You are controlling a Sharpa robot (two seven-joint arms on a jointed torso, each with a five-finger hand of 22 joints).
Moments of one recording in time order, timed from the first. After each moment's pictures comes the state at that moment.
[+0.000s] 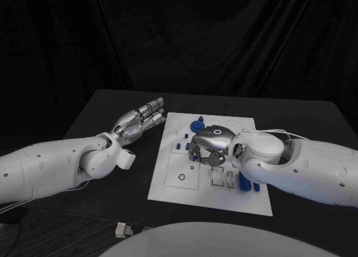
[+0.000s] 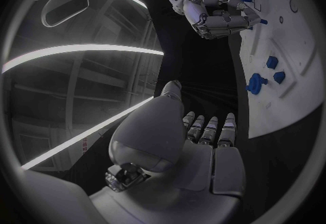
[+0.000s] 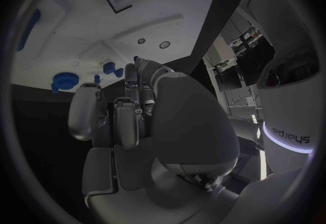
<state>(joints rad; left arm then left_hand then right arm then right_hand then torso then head) 1.08 -0.95 -0.21 1.48 -0.14 0.03 0.68 1.54 0.18 -0.20 0.27 0.53 0.13 0.02 0.02 0.02 0.01 0.07 0.12 0.02 0.02 0.15 0.03 0.01 0.15 0.05 0.24 0.03 0.13 1.19 -0.65 -0.21 1.63 -1.71 -0.18 -0.10 1.50 -0.19 0.45 0.10 0.25 1.13 0.10 0.16 0.30 1.19 0.03 0.32 0.20 1.47 -0.03 1.48 1.31 0.08 1.45 0.07 1.22 1.31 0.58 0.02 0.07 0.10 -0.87</state>
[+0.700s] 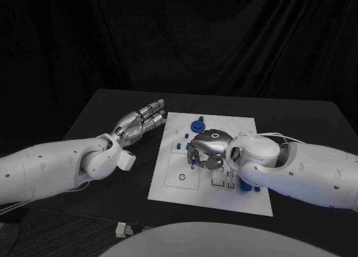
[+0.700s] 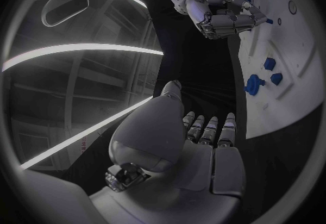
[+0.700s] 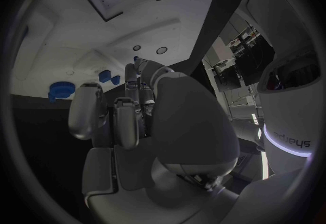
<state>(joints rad) 1.07 -0.95 -0.21 1.47 -0.14 0.03 0.68 1.54 0.18 -0.20 0.27 0.53 0.13 0.02 0.02 0.02 0.01 0.07 0.12 0.02 0.02 0.15 0.03 0.01 0.15 0.05 0.25 0.03 0.13 1.16 -0.63 -0.21 1.62 -1.71 -0.17 -0.10 1.50 -0.19 0.45 0.10 0.25 1.13 0.10 0.16 0.30 1.19 0.03 0.32 0.20 1.47 -0.03 1.48 1.31 0.08 1.45 0.07 1.22 1.31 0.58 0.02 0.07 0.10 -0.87</state>
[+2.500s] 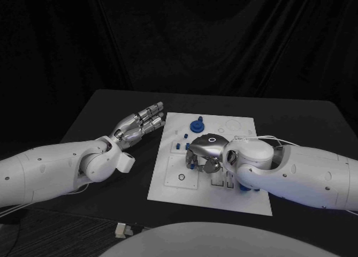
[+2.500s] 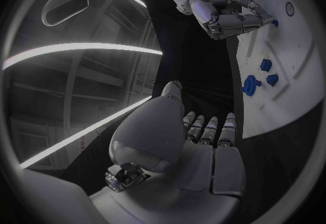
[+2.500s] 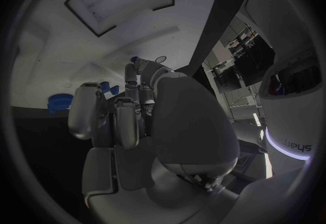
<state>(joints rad) 1.06 -0.95 -0.21 1.47 -0.14 0.04 0.68 1.54 0.19 -0.20 0.27 0.53 0.13 0.02 0.02 0.02 0.01 0.07 0.12 0.02 0.02 0.15 0.03 0.01 0.15 0.05 0.25 0.03 0.13 1.14 -0.61 -0.21 1.58 -1.71 -0.14 -0.10 1.50 -0.19 0.45 0.10 0.25 1.13 0.10 0.15 0.30 1.19 0.04 0.32 0.20 1.47 -0.03 1.48 1.31 0.08 1.45 0.07 1.22 1.31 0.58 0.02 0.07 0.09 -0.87</state>
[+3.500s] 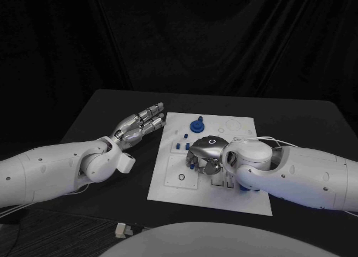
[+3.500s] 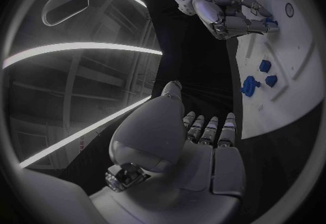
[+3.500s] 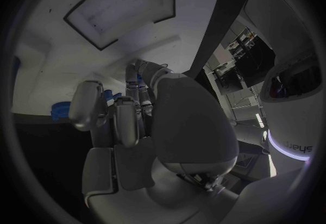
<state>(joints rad) 1.06 -0.94 -0.21 1.46 -0.14 0.05 0.68 1.54 0.19 -0.20 0.27 0.53 0.13 0.02 0.02 0.02 0.01 0.07 0.12 0.02 0.02 0.15 0.03 0.01 0.15 0.05 0.25 0.03 0.13 1.13 -0.60 -0.21 1.57 -1.71 -0.11 -0.11 1.48 -0.19 0.44 0.10 0.19 0.98 0.09 0.07 0.26 1.16 0.04 0.30 0.20 1.47 -0.03 1.45 1.31 0.08 1.42 0.08 1.16 1.31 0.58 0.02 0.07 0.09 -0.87</state>
